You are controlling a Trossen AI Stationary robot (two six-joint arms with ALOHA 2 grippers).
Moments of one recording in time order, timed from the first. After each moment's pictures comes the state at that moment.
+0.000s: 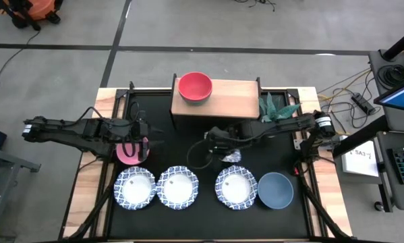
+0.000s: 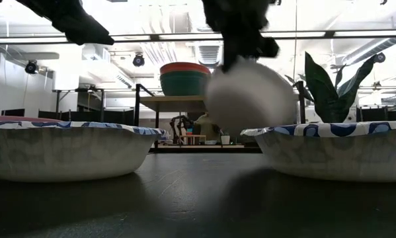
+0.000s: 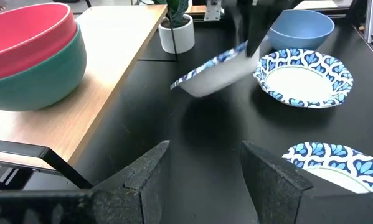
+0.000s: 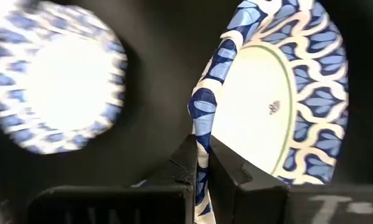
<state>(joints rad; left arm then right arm) -0.09 0.71 0.70 -0.47 -0.25 -0.03 0.09 1.79 1.62 -0.96 0.05 0.74</state>
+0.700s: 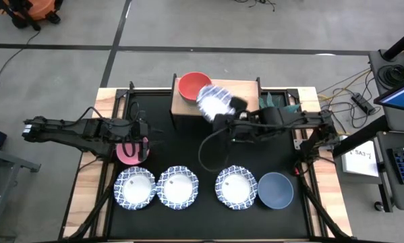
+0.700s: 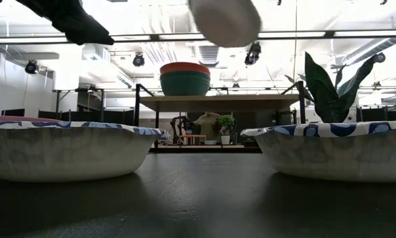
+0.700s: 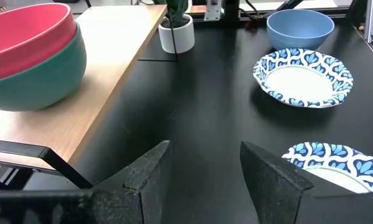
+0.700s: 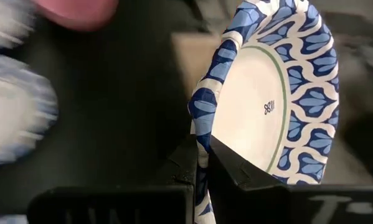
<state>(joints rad) -0.09 0.71 0.70 -0.47 -0.25 -0.03 0.16 1.79 2.14 -1.31 0.59 0.18</state>
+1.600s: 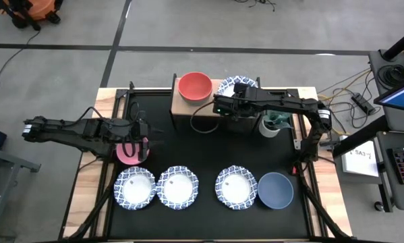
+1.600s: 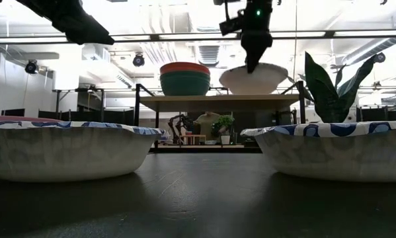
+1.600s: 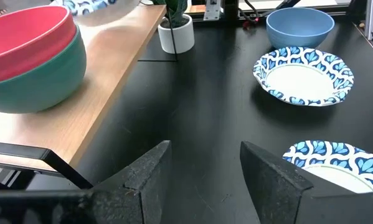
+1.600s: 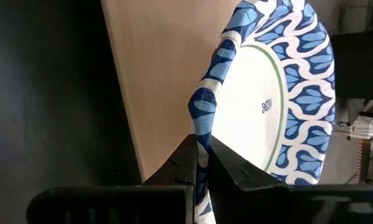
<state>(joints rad) -0.09 0.71 0.70 -0.47 -0.25 -0.02 -0.20 1.79 1.80 -1.36 0.52 -0.07</state>
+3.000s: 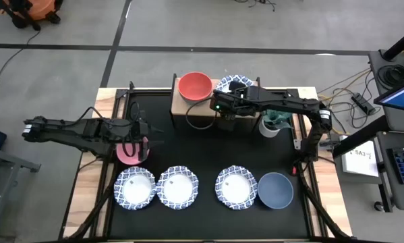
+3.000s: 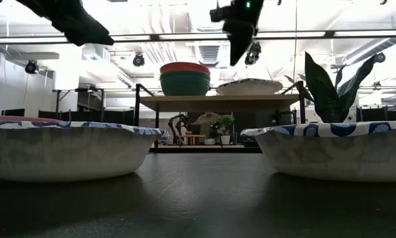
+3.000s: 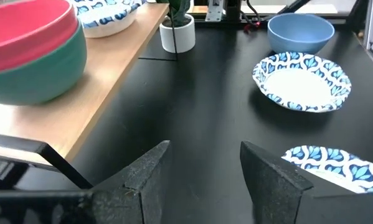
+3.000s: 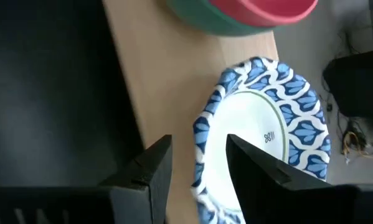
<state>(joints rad) -0.09 0.71 0.70 -0.47 -0.25 -0.08 -0.17 1.79 1.86 -1.23 0.46 -0.03</state>
